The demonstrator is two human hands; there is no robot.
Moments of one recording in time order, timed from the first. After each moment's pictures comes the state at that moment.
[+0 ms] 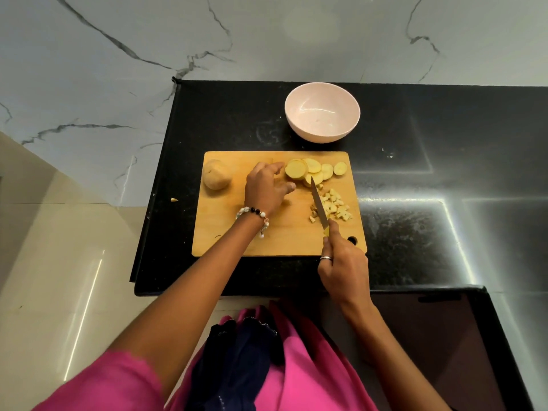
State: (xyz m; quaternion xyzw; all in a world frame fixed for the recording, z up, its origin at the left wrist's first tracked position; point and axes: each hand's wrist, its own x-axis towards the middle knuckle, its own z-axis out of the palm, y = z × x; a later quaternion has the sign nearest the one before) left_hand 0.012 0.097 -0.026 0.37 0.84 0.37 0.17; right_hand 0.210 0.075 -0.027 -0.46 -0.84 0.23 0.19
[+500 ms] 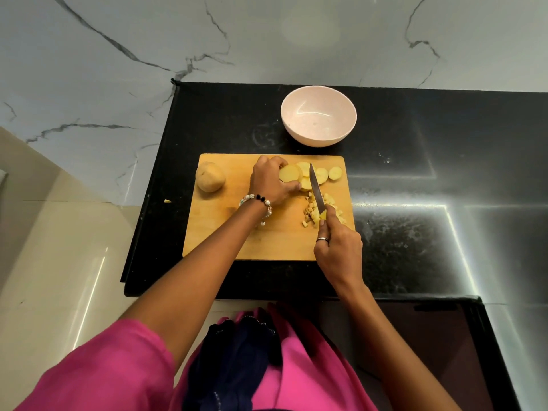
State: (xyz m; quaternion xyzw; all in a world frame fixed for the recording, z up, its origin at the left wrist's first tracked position) left_hand 0.009 0.135 -0.031 0.40 0.85 0.29 0.17; right_hand 0.197 0.112 -0.026 -0.45 -0.82 0.25 0.24
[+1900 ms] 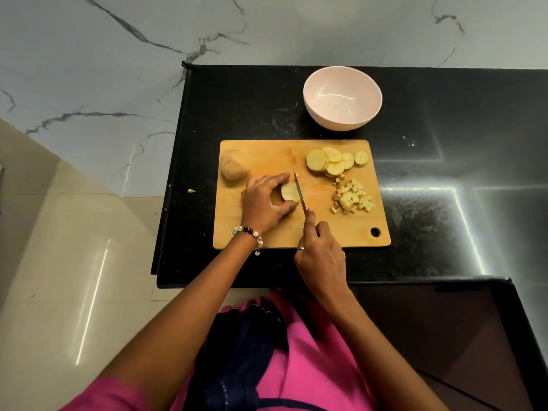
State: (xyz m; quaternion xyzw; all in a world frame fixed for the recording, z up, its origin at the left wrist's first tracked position) left_hand -0.003 0.036 -0.051 0.42 0.80 0.39 0.17; right_hand 0.145 0.033 -0.033 -0.45 -0.88 0.14 0.08
